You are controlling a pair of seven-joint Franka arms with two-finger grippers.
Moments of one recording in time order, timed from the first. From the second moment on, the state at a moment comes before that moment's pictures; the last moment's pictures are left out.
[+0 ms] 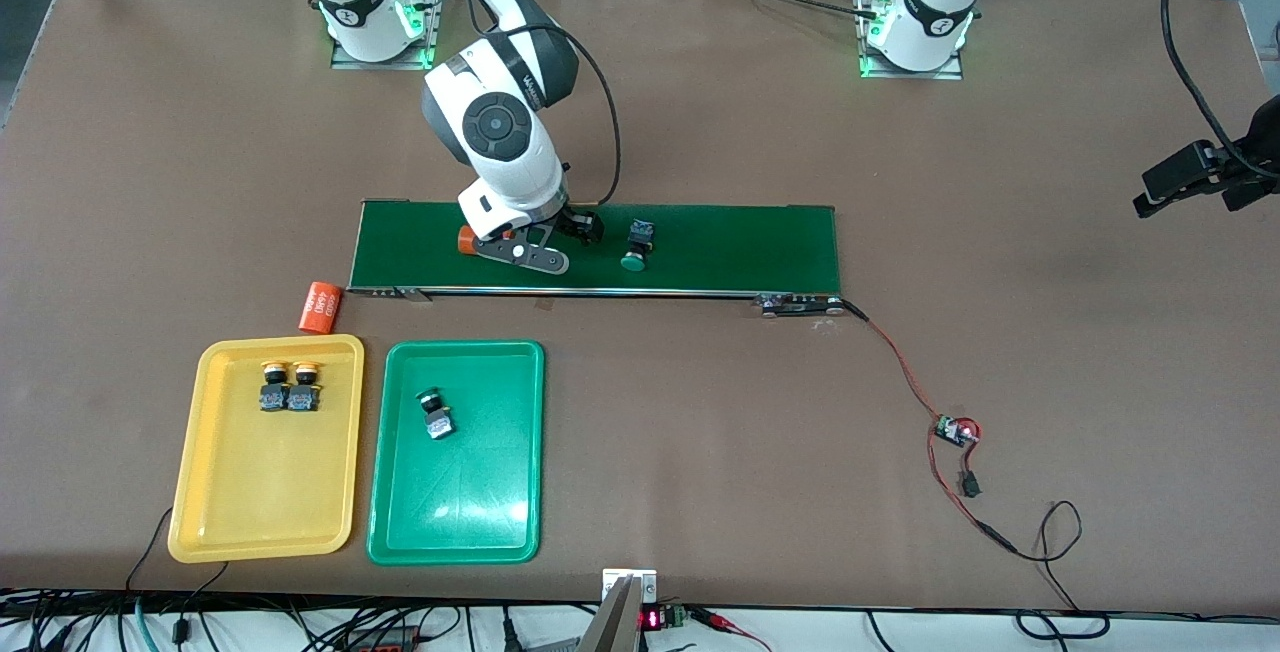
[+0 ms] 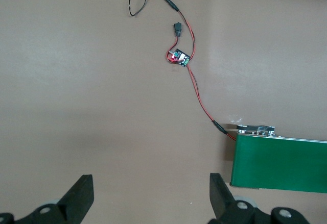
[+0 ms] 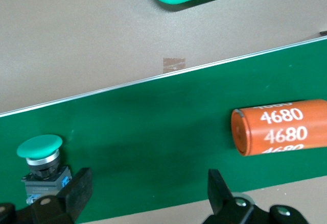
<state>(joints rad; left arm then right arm) 0.10 0.06 -0.04 -1.51 -0.02 1.60 -0.05 0.62 0.42 0.06 -1.83 0.06 2.20 0.88</state>
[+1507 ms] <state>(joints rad) 0.09 0.06 -0.04 -1.51 -0.02 1.60 -0.05 0.62 0.43 0.05 -1.81 0.05 2.20 0.81</state>
